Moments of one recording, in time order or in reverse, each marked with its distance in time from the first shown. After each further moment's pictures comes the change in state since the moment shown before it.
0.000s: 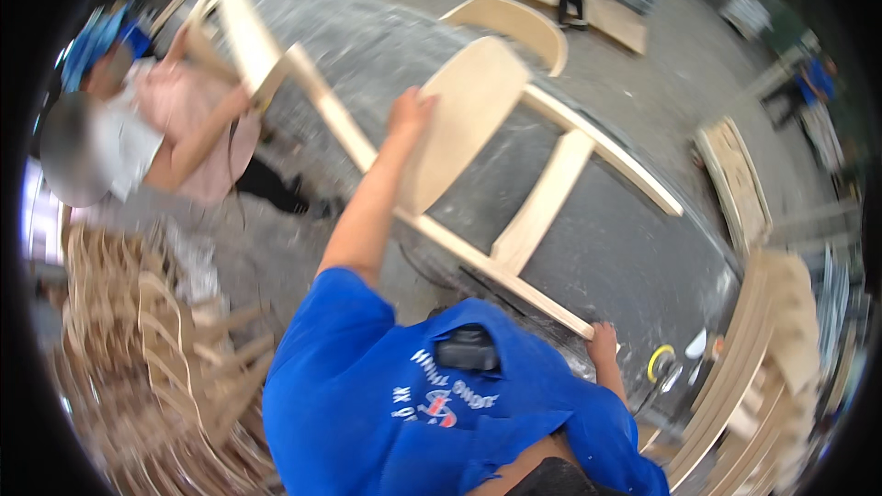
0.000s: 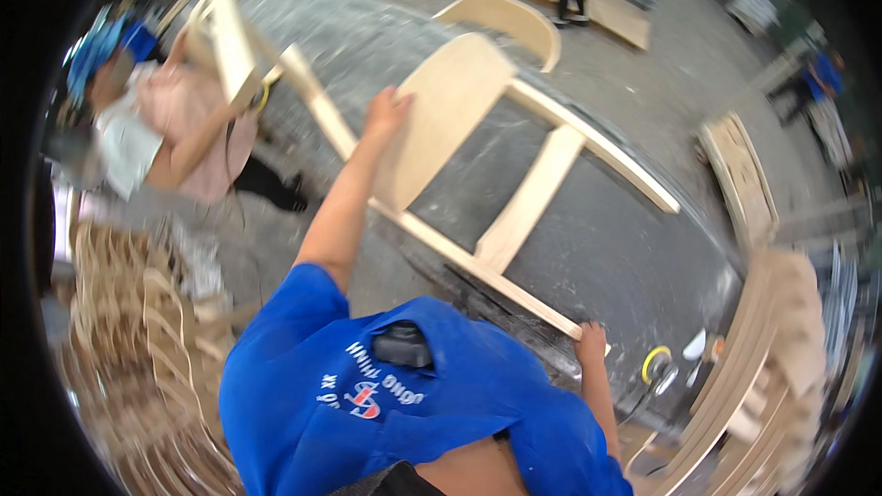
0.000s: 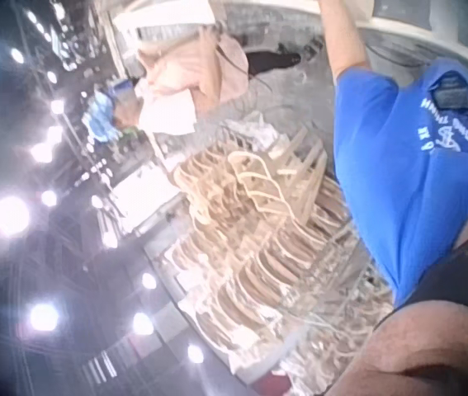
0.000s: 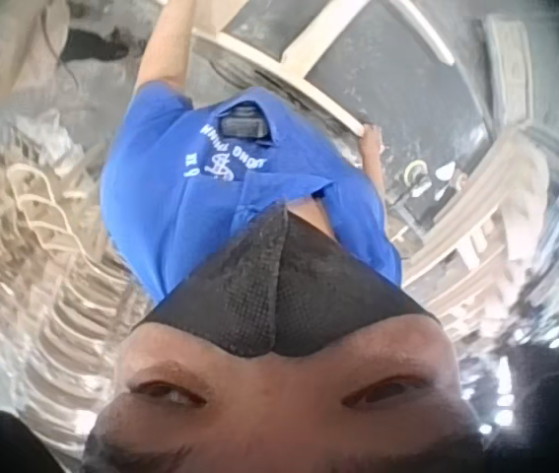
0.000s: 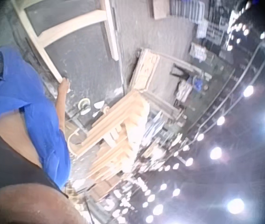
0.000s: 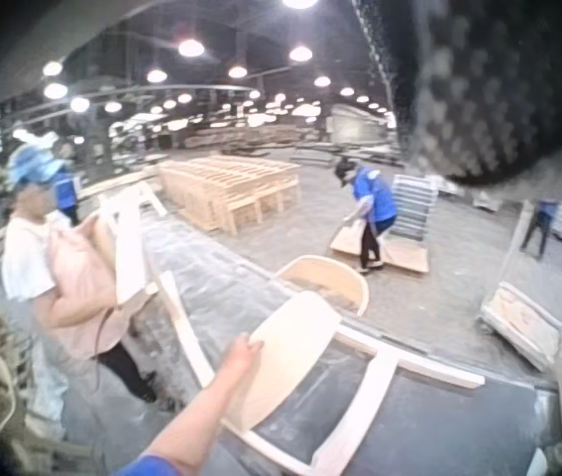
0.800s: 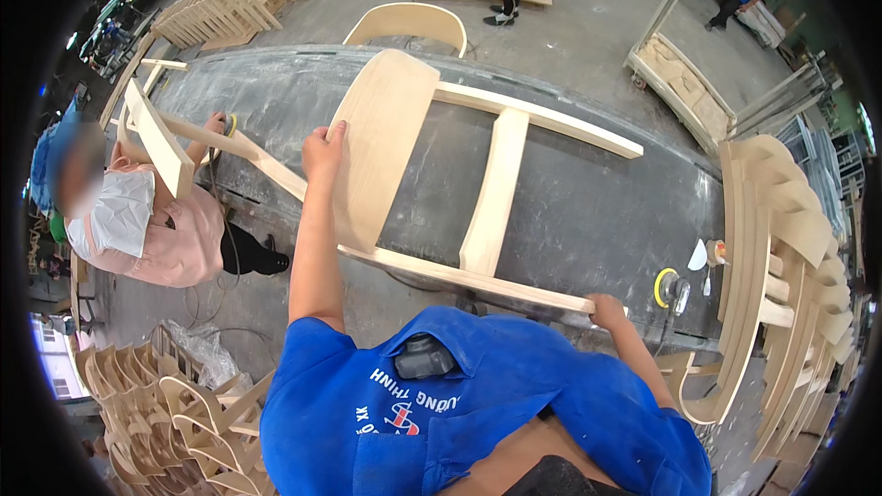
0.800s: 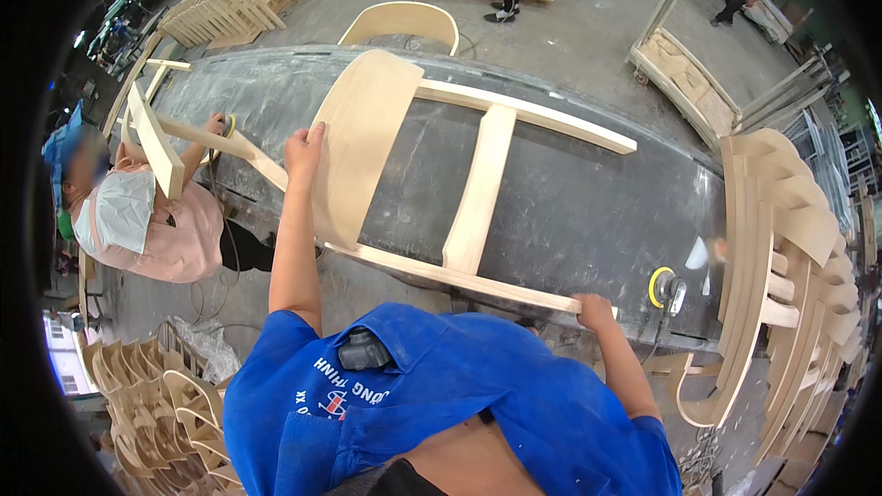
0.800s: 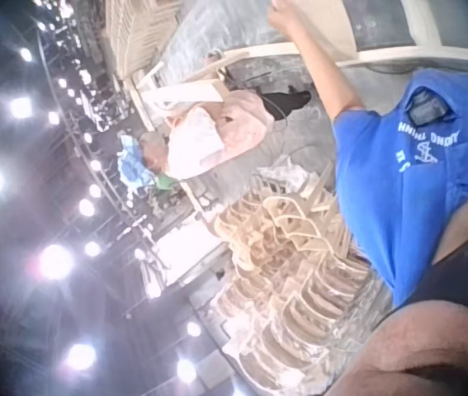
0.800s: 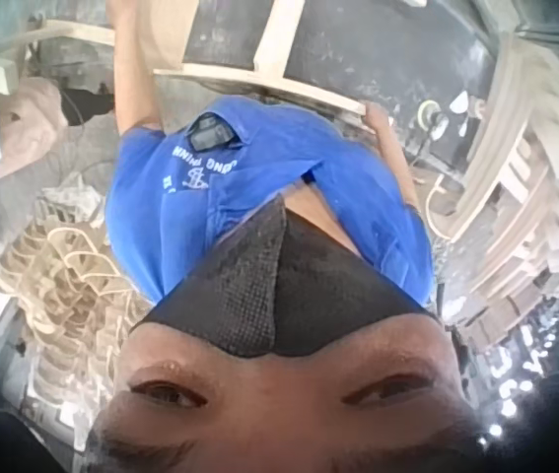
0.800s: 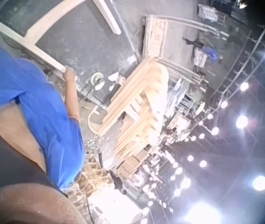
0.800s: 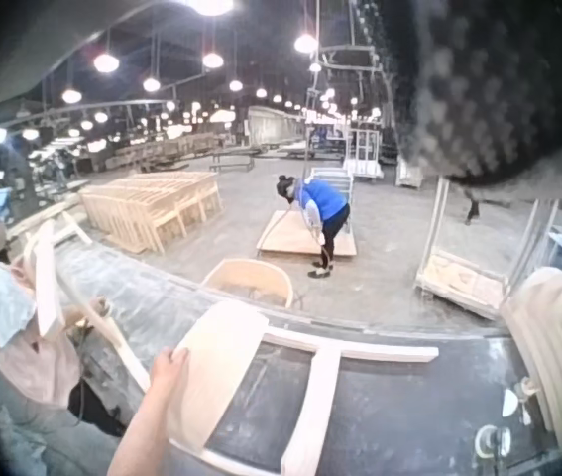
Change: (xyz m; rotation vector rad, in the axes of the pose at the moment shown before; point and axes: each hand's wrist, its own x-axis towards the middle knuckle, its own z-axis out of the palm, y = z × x) left_hand -0.021 0.016 -0.027 0.053 -0.023 0.005; right_hand -0.052 0.009 -0.030 0.027 -0.295 0.099
